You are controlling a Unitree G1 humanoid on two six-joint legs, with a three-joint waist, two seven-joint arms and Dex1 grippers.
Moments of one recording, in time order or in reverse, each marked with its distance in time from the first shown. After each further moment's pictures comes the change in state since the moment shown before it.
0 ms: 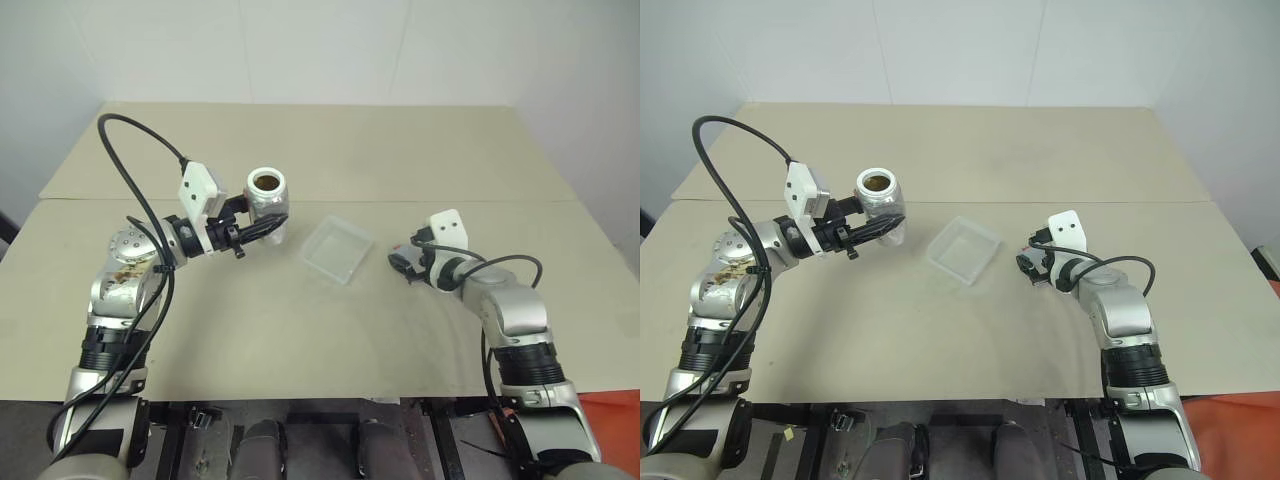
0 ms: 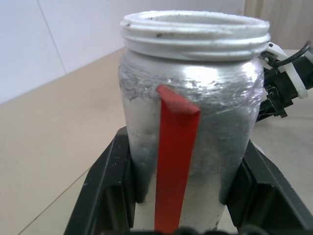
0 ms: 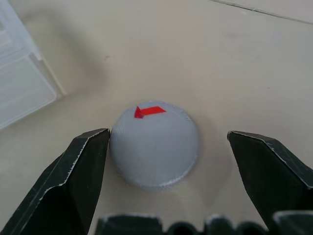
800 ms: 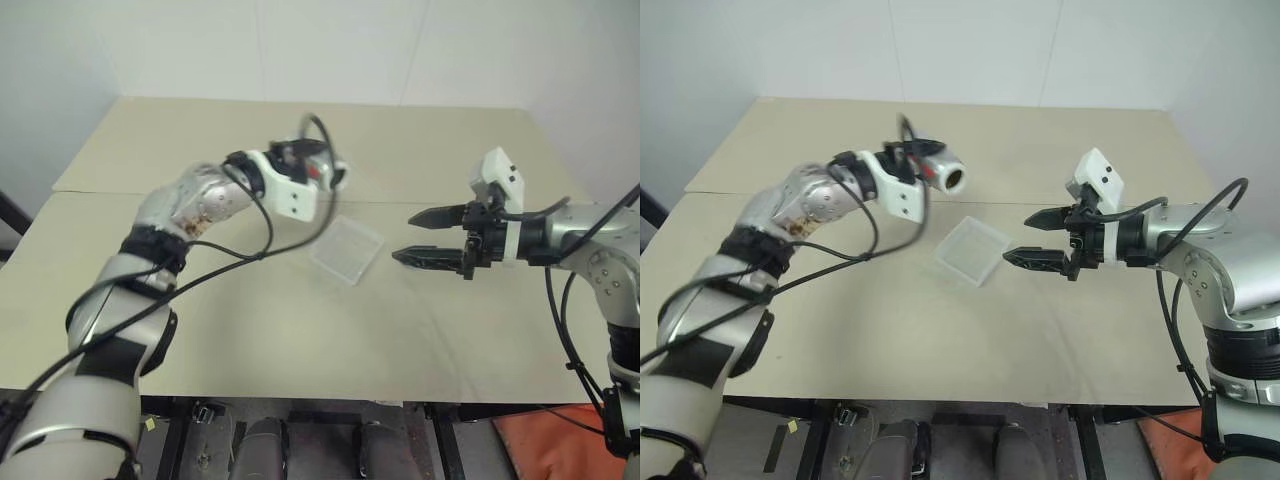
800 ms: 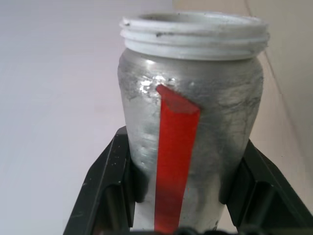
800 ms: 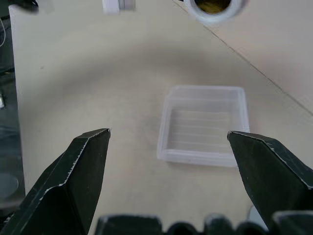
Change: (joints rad) left arm -0.702 -0.003 -0.687 0.823 1.330 -1.086 0.923; right arm -0.152 -0.415 -0.032 -0.266 0.423 0.164 0.642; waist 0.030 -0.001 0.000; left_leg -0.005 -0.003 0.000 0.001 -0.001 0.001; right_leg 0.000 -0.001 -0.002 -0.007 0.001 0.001
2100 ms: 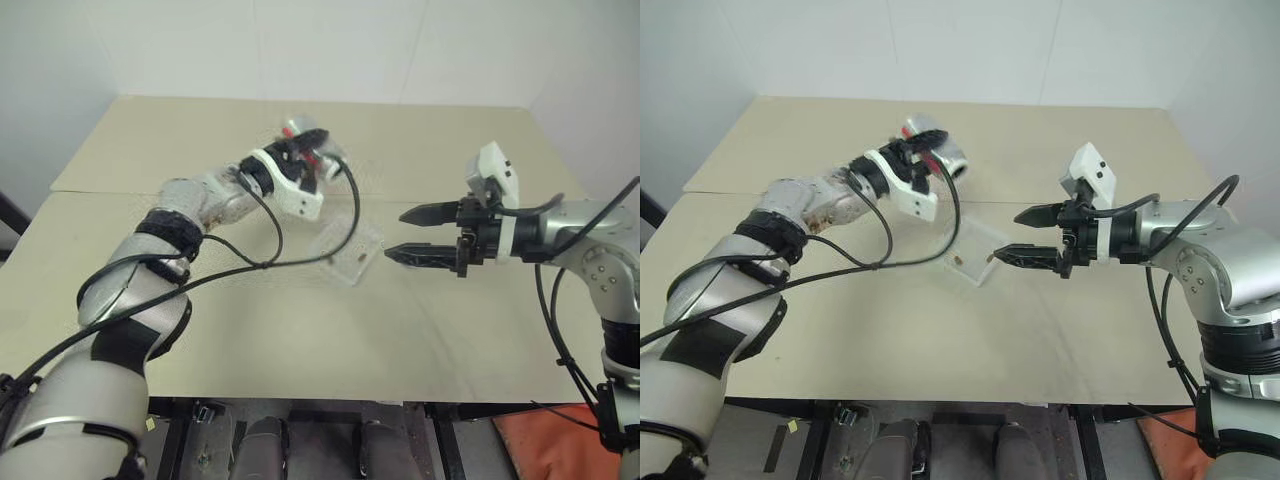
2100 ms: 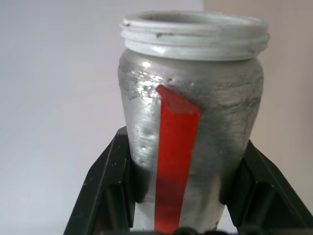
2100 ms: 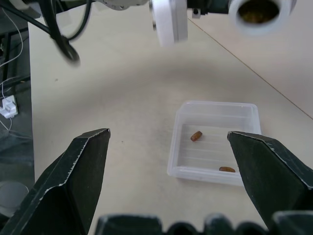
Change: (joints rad) left arm 0.067 -0.082 0.138 0.176 -0.277 0.112 0.033; right arm -0.015 0.044 -0.004 -0.005 0.059 0.001 -0.040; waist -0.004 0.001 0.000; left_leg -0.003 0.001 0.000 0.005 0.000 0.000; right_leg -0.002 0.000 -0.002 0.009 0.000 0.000
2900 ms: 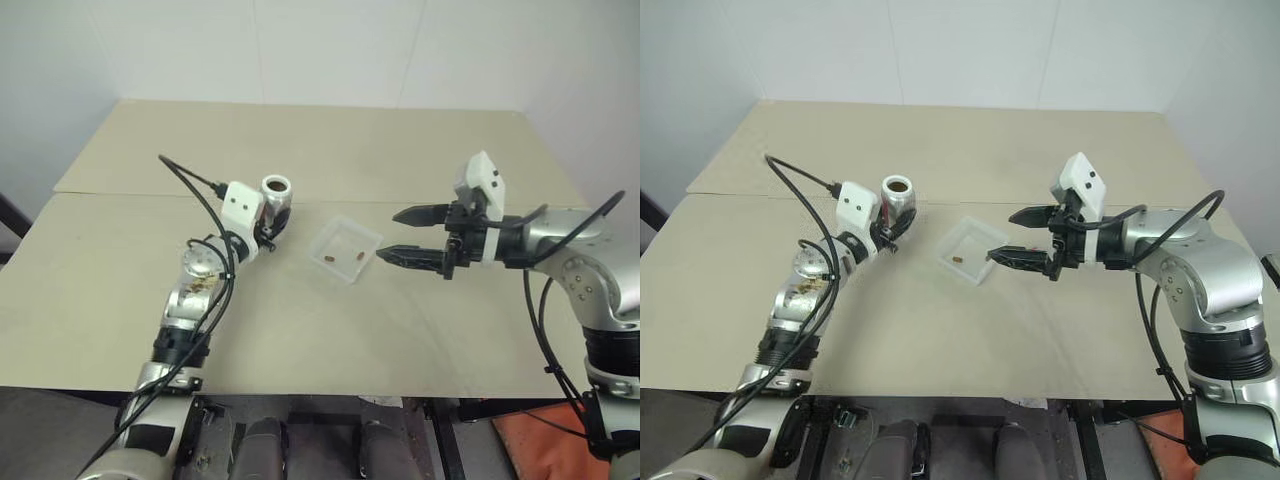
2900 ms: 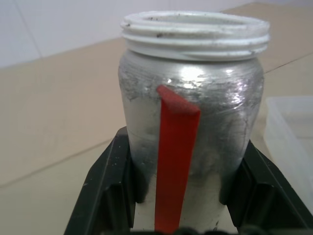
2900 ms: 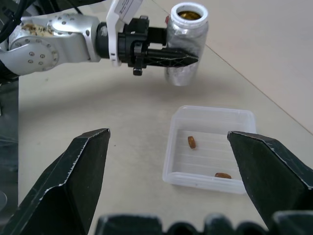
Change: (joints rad) left arm 0.621 -0.211 0.517 -0.802 -0.783 0.909 -0.401; right arm 0.039 0.035 0.021 0.016 -0.072 -0.113 -0.017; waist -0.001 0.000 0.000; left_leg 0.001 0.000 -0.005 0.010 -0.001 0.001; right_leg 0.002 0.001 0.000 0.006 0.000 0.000
